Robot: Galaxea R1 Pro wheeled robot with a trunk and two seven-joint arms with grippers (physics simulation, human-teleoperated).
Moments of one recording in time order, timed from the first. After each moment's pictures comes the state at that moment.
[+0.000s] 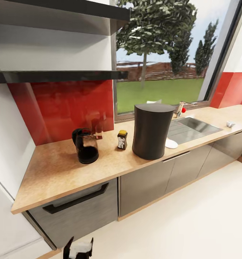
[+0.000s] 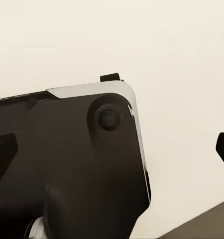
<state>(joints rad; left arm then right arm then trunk) -0.16 0.15 -0.75 -0.72 0.48 -0.50 0.36 -0.14 -0.02 0.05 -0.03 -0.24 -0.16 -0.01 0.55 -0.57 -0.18</state>
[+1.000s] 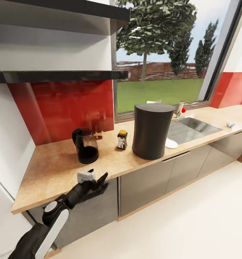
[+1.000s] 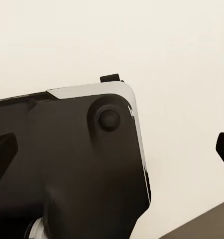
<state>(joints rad) -0.31 0.16 -0.29 -1.49 0.50 0.16 -0.23 -0.14 -0.02 0.05 -0.03 -0.24 -0.16 -0.01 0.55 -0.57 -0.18</state>
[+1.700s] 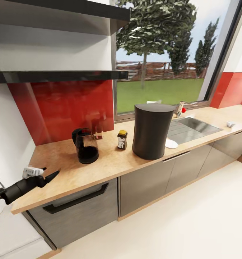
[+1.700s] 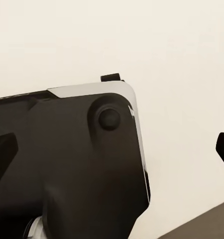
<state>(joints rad) -0.32 0.48 0.16 -1.38 0.44 0.36 -0.61 -0.14 -0.02 0.06 -0.03 -0.23 -0.16 -0.01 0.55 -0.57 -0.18</state>
